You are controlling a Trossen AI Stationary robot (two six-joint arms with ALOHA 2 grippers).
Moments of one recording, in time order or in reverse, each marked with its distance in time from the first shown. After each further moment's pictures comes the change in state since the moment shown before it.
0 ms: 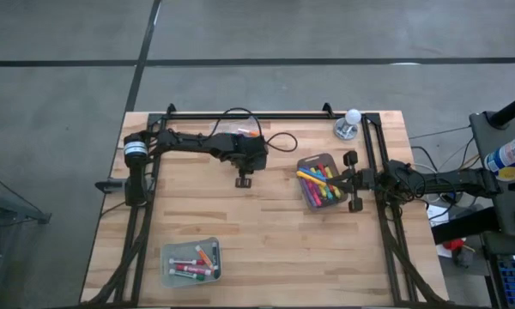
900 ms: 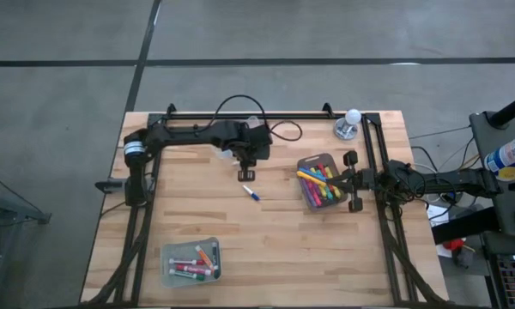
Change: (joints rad) left arm 0.005 0.001 0.272 -0.315 0.035 -0.102; right arm 0.000 0.000 0.000 0.000 0.000 0.000
